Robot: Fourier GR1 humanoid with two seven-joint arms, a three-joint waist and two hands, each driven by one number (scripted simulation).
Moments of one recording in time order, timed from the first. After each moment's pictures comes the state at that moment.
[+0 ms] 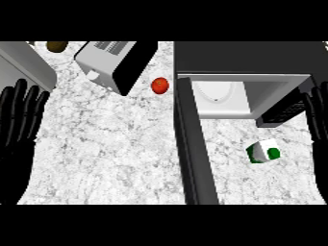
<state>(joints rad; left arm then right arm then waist) 0.02 0.10 -0.03 -2.10 0.03 -0.02 0.00 0.04 -0.07 0.00 -2.10 -0.02 -0.01 0.02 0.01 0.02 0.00</state>
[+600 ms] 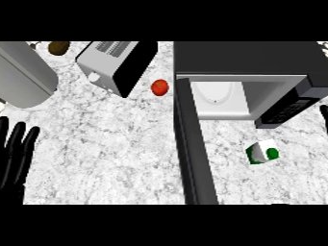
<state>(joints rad) 0.27 0.03 -0.16 -2.33 0.05 0.04 0.09 0.13 -0.11 -0.05 -2.19 -0.05 0.05 0.03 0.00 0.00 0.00</state>
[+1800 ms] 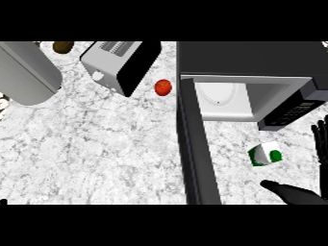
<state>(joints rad) 0.82 0.06 -0.13 -2.47 0.13 -0.19 -0.16 0.20 -0.07 -0.17 -1.83 0.07 0.00 -0.19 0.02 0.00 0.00</state>
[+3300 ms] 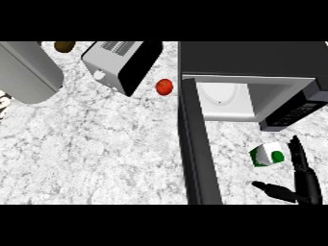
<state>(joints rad) 1.12 0.04 -0.03 -2.43 0.19 -0.43 -0.42 -0.10 -0.18 -0.35 -0.72 0.15 -0.02 -0.86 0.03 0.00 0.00</state>
